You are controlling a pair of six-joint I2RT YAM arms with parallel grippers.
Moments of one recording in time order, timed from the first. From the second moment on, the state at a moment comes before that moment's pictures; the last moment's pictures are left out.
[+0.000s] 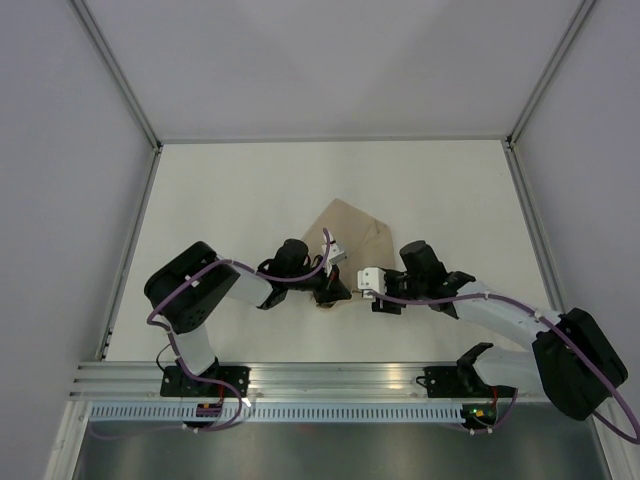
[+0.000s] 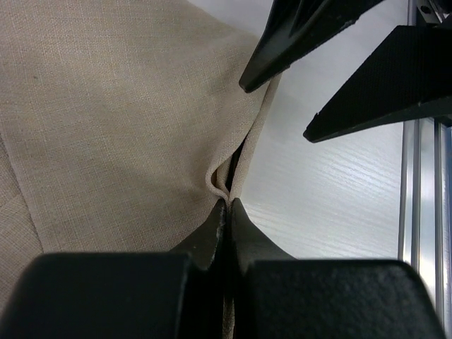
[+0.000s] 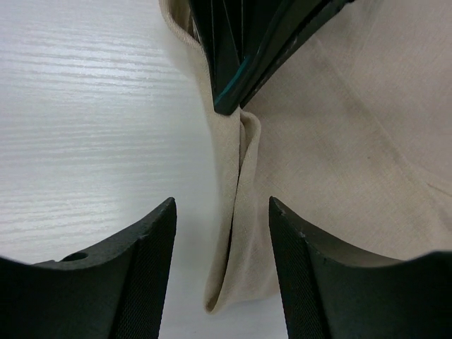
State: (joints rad) left arm -0.73 1.79 0.58 0.71 0.66 -0.09; right arm 0.58 1.19 0.50 -0.16 -0.54 -0.87
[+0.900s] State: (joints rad) left arm -0.73 1.79 0.58 0.72 0.66 -0.10; right arm 0.71 1.34 0.51 -0.06 -0.39 -1.00
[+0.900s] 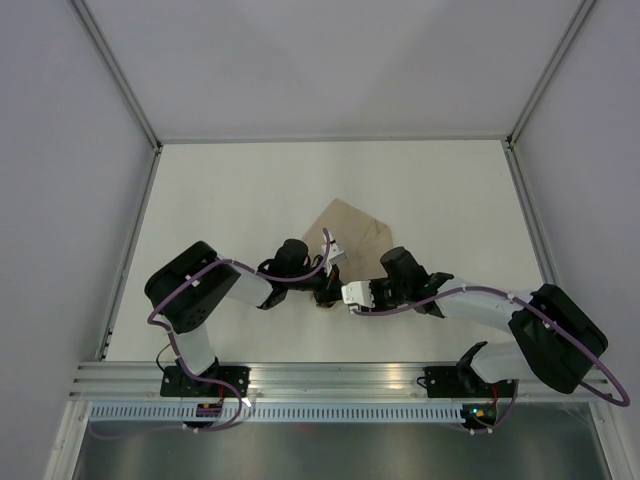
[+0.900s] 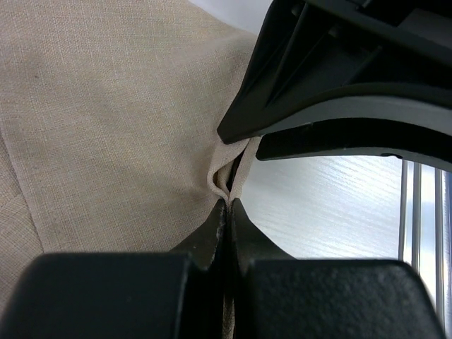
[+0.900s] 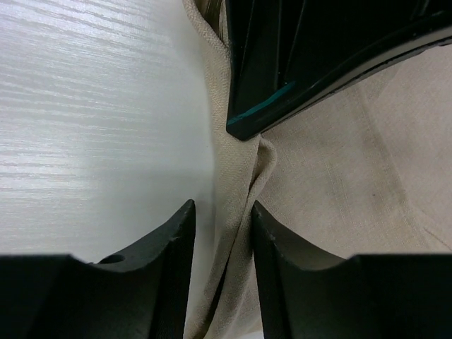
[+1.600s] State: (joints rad) left arm -0.69 1.78 0.50 0.86 0.65 -0.19; right arm 0.72 1.47 0.70 -0.25 -0.40 -0.99
